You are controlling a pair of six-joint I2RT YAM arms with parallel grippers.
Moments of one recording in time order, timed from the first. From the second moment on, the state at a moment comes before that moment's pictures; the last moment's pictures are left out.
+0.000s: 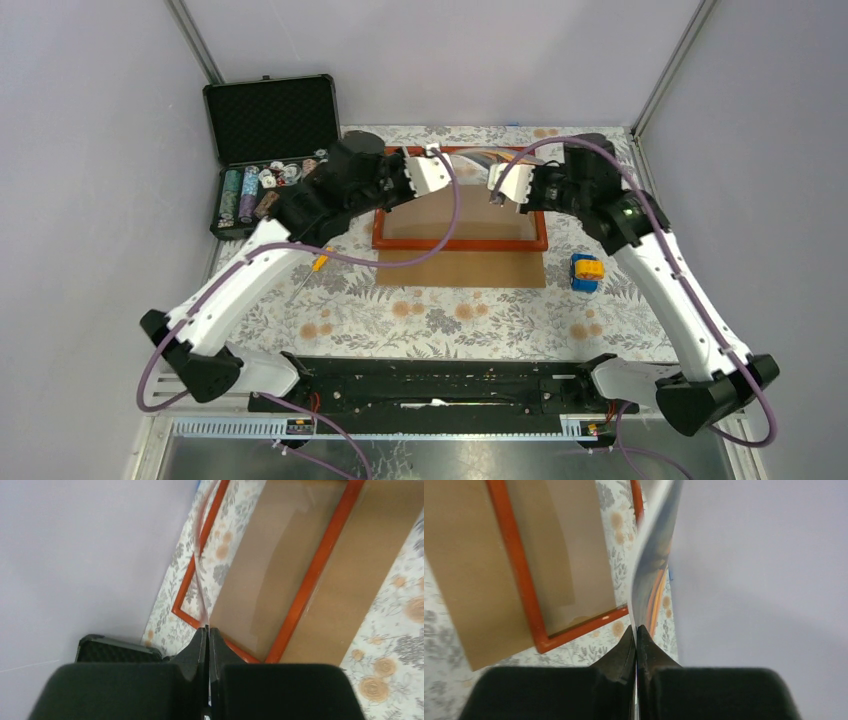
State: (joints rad) left arm -0.75 1.33 1.61 -0.69 0.05 0.66; right arm 0.43 1.19 1.44 -0.81 -0.25 -1.09
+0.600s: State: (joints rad) left arm -0.66 1.52 1.30 -0.40 0.06 0.81; right arm 0.43 1.36 0.99 -0.30 -0.12 -1.29
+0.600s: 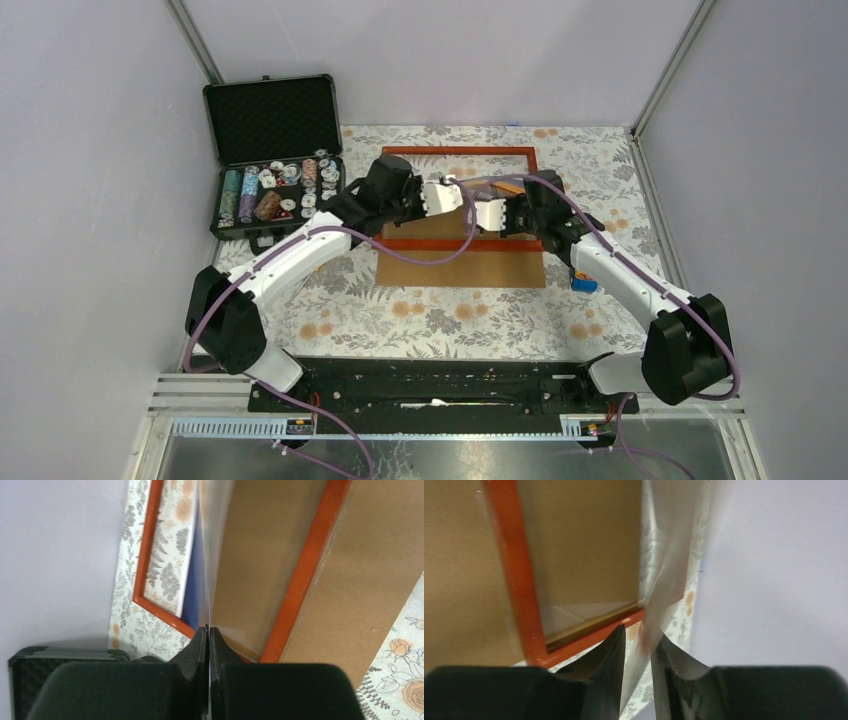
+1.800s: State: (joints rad) left arm -0.60 1.83 1.20 -0.21 0.09 0.75; right arm 0.42 1.23 1.01 -0.78 -0.23 -1.07
